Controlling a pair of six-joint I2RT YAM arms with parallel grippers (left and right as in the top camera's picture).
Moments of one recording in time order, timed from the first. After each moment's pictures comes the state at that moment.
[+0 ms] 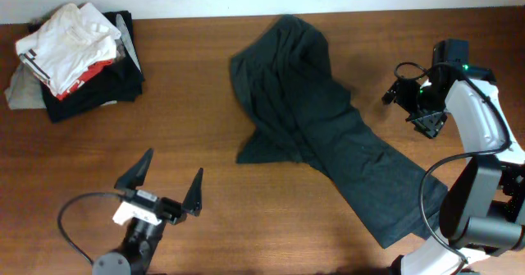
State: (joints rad) left arm 0.01 0.14 0.11 0.29 0.41 -0.08; right arm -0.23 1.84 1.44 -0.95 -0.15 0.51
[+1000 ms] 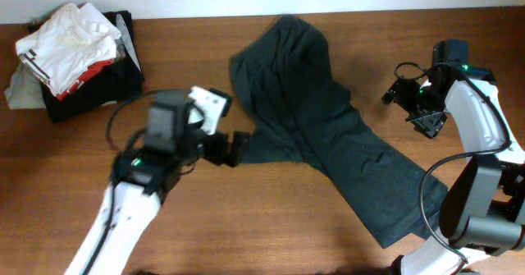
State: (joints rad) left arm -0.30 1.23 0.98 -0.53 0.36 0.02; right arm -0.23 1.84 1.44 -0.95 -0.15 0.52
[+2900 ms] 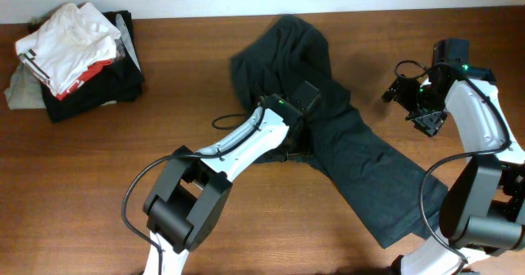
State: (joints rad) left arm -0.73 2.12 1.62 -0.89 0.07 -0.72; right arm -0.23 1.84 1.44 -0.92 -0.15 0.52
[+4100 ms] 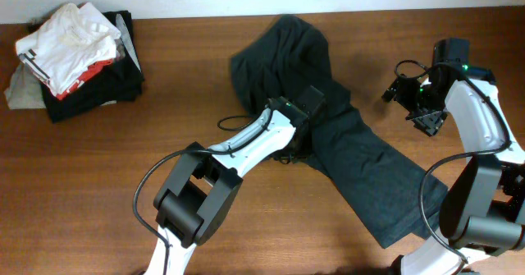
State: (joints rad) left arm -0.74 2.18 1.64 -0.89 0.03 -0.71; right arm -0.23 1.84 1.44 -0.92 -0.15 0.52
